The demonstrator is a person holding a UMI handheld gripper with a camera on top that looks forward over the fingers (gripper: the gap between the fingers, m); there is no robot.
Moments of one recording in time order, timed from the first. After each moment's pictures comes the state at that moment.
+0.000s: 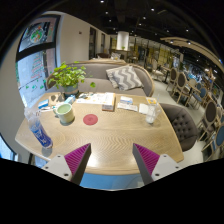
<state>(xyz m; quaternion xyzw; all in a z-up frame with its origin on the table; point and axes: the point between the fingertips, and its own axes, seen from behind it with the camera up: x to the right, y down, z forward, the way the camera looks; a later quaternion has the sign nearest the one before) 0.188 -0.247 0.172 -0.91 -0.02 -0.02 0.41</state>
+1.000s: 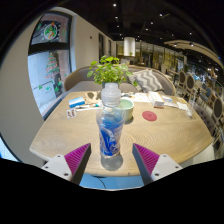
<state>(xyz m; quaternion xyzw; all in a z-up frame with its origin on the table) -0.138 -0.247 0.095 -0.89 -0.02 0.01 0.45</state>
